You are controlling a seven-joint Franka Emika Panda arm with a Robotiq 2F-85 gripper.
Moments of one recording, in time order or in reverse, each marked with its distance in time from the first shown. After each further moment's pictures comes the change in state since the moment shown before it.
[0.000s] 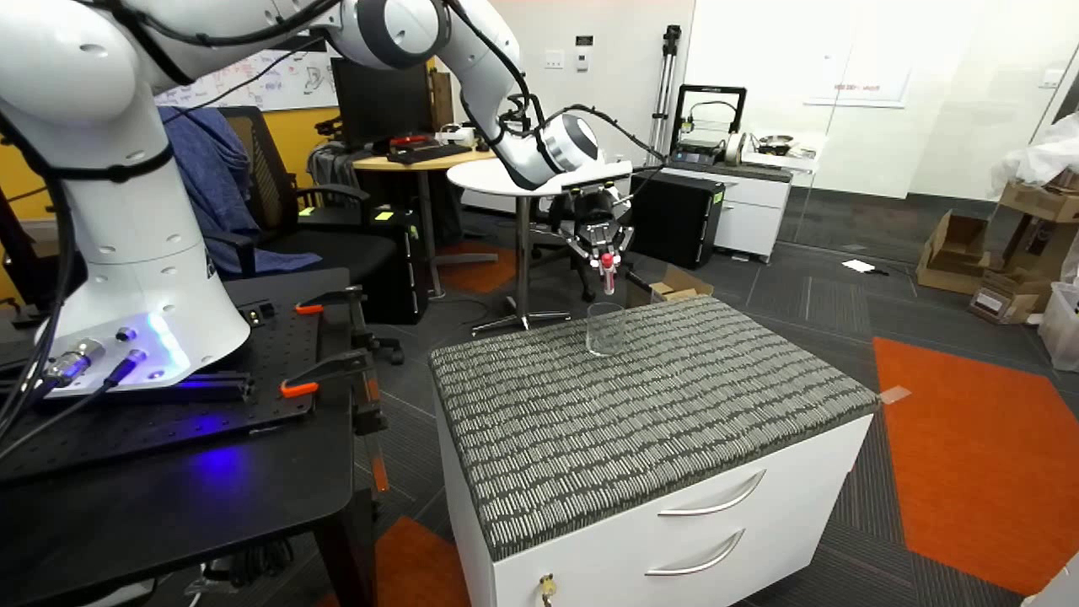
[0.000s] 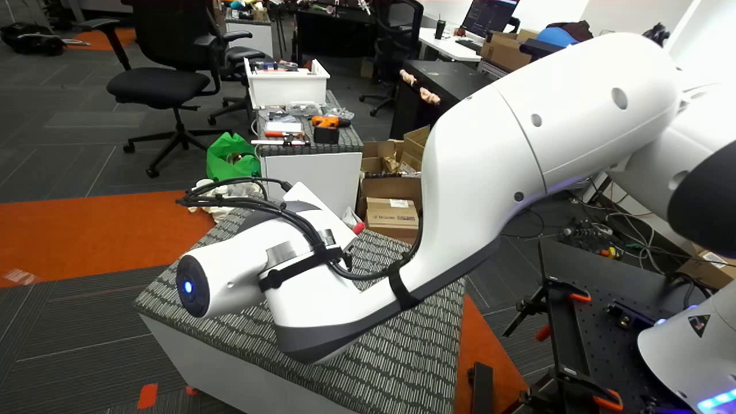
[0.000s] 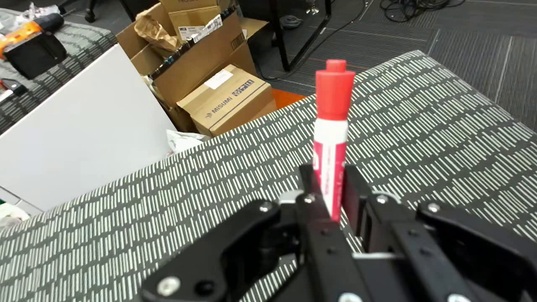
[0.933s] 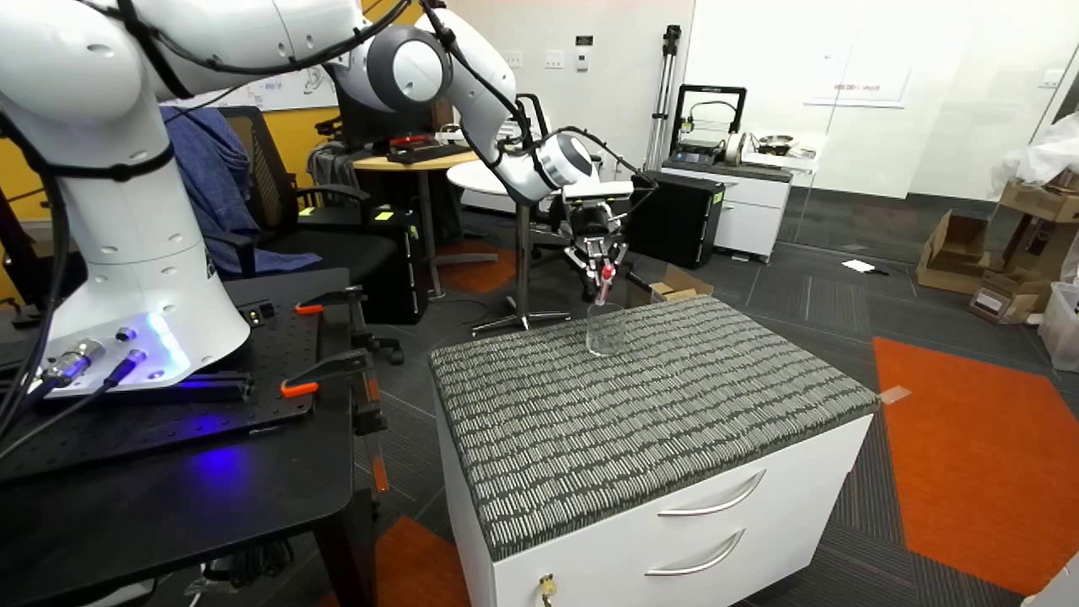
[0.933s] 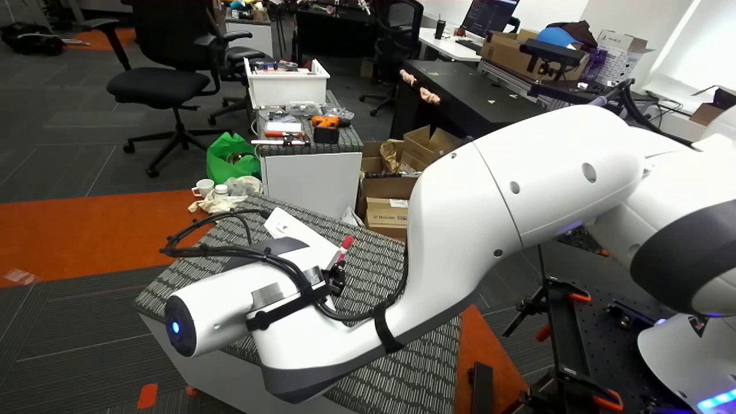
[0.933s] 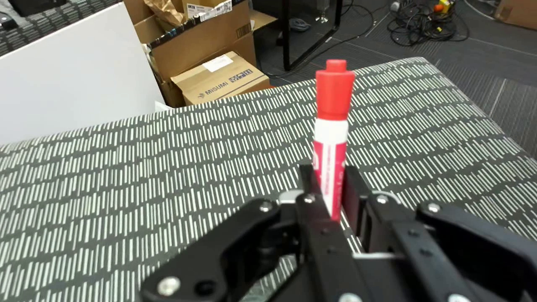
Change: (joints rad) arm 0.036 0.167 0.001 0.210 -0.001 -0.060 -0.204
